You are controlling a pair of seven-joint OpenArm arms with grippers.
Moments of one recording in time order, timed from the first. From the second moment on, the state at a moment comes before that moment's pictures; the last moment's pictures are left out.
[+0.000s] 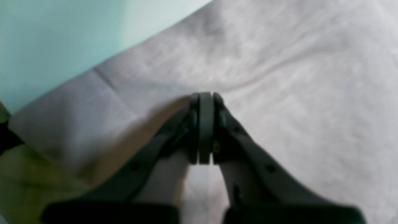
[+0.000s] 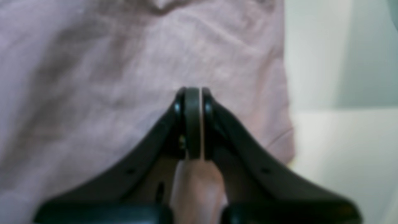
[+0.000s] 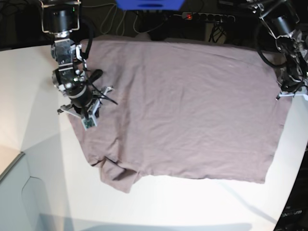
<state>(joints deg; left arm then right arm) -2.1 -13.7 -41.5 61.7 -22.2 -0.8 38.4 0.3 4.7 3.9 66.2 -16.1 17.8 -11.8</state>
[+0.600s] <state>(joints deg) -9.7 -12.3 -28.3 49.8 -22.0 -0.2 21.4 26.2 10.7 10.4 29.5 -16.1 18.5 -2.8</state>
